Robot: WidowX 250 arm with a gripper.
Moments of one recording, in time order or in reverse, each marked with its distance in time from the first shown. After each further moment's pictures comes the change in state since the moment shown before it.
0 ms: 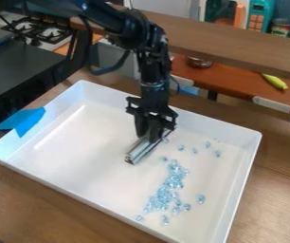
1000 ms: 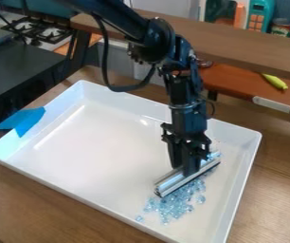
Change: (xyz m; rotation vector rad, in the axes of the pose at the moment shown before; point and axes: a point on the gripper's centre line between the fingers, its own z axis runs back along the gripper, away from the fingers) arm -0.028 -0.081 0.000 -0.200 0.032 -0.265
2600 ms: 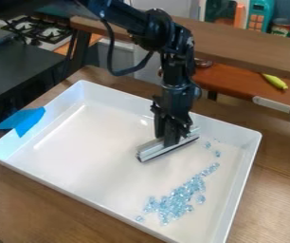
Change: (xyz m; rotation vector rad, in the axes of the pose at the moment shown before) arm 0.018 0.073 0.022 0.263 0.016 -0.043
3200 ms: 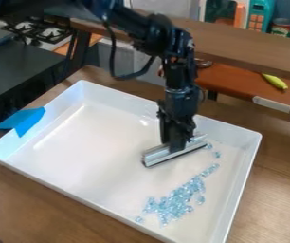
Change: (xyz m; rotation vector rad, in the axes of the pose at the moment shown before) arm -0.002 -0.020 -0.006 -0.110 0.003 -0.091
